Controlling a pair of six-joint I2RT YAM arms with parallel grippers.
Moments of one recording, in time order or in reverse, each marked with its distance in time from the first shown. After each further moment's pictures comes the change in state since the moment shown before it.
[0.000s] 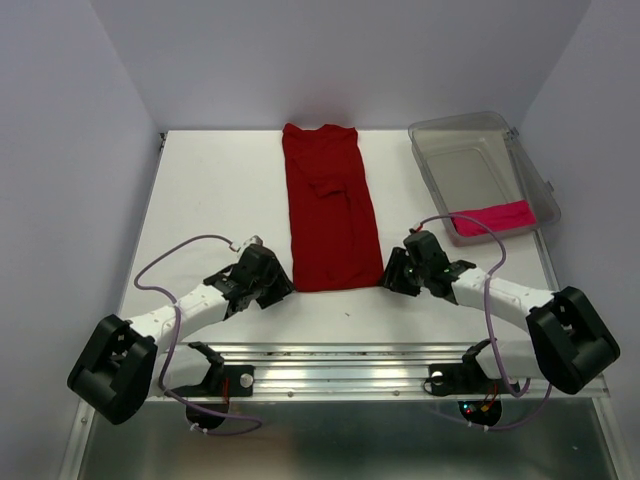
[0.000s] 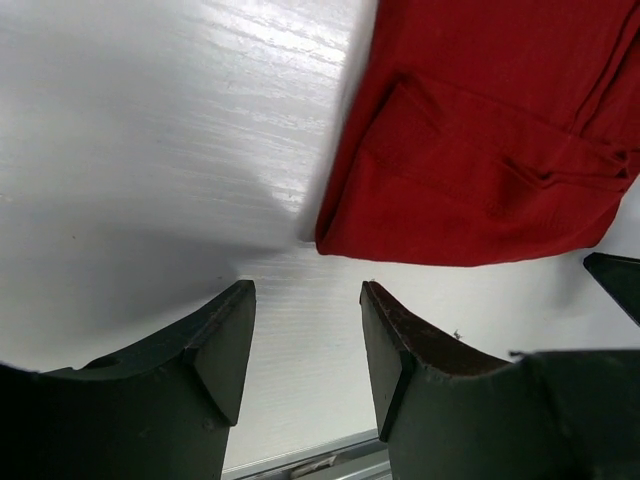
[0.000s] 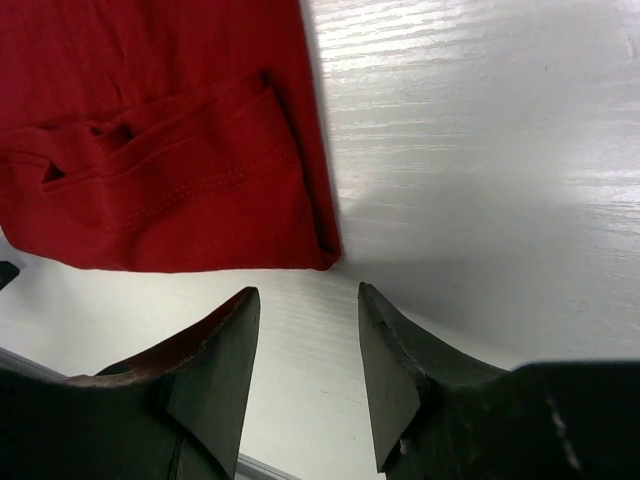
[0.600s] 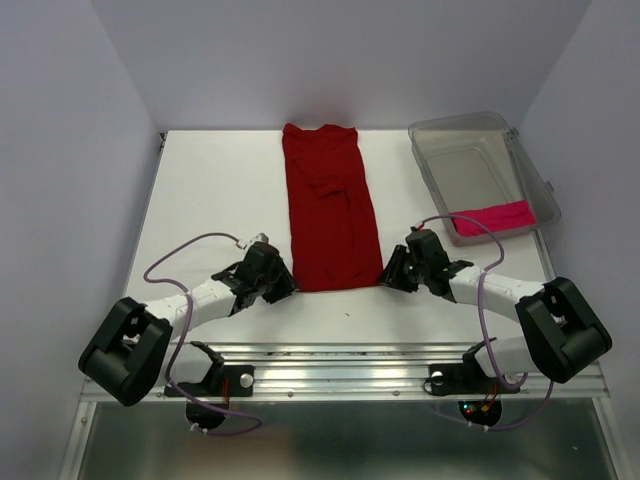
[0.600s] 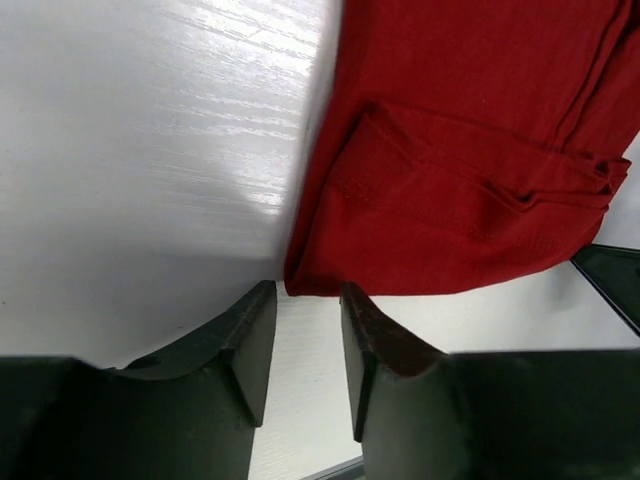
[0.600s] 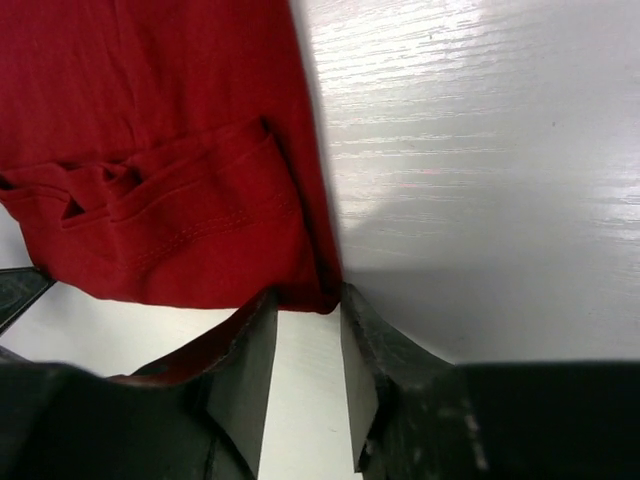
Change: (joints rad) left arm 0.000 0.097 -0.004 0.142 0.032 -0.002; right arm -0.043 0.063 -0.027 0.139 -0.039 0.022
